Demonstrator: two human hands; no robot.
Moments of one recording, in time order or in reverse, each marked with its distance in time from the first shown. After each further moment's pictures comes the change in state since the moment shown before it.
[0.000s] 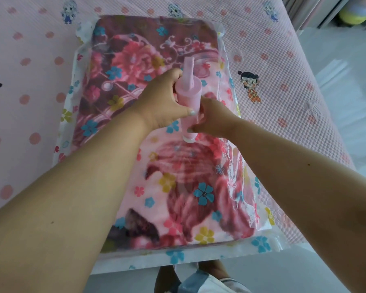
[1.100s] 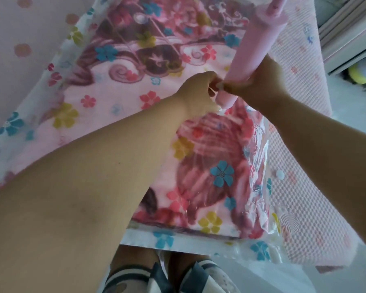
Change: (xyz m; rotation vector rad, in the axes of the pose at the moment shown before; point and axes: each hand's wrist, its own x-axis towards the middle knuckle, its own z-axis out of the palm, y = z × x) left_hand -0.025 -0.105 0.086 -0.192 0.071 -0.018; right_hand 0.004 -0.008 0.028 -0.159 0.332 0.023
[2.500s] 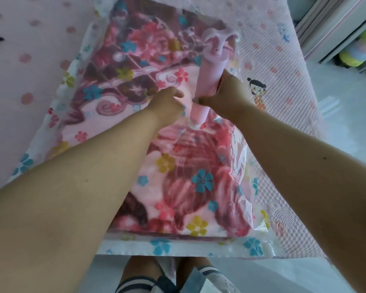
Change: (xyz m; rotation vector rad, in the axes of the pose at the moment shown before) left_hand 0.011 0.034 -0.020 -0.009 0.044 -0.324; right_hand -0.005 -0.007 -0.026 0.157 -0.047 0.029
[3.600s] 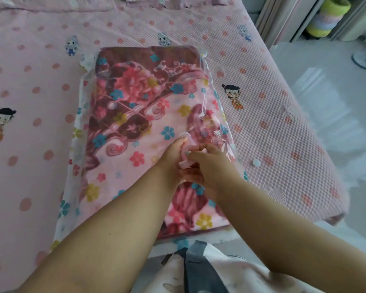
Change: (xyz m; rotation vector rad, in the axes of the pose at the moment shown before) left_hand -0.096 0.062 0.014 -1.026 -0.473 -0.659; right_hand -0.142 -0.103 -0.031 1.090 0.025 0.783
